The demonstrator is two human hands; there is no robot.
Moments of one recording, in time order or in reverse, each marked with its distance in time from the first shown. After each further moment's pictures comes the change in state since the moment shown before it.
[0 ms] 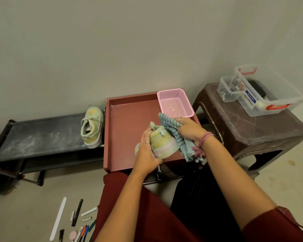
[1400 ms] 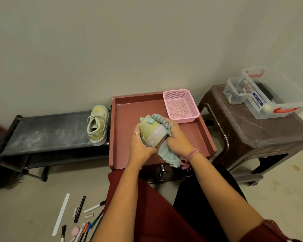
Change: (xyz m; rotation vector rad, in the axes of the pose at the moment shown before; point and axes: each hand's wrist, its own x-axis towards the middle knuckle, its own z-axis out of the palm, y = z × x) left_hand 0.009 -0.003 -0.036 -0.241 0.148 -0.224; right_hand 0.000 0.009 0.070 -0.024 0.227 -0.377
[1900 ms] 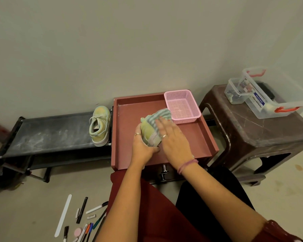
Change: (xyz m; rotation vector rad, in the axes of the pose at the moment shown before) left_hand -0.004 0.009 0.000 -0.096 0.011 -0.045; right_hand -0.009 0.009 0.020 -0.915 0.104 -0.350
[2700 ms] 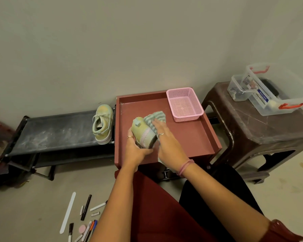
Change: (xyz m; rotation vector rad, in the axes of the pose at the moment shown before) left_hand -0.005 -0.018 -0.032 -0.028 0.000 -0.070; right_hand -0.009 -0.035 -0.017 0.498 -0.123 0.083
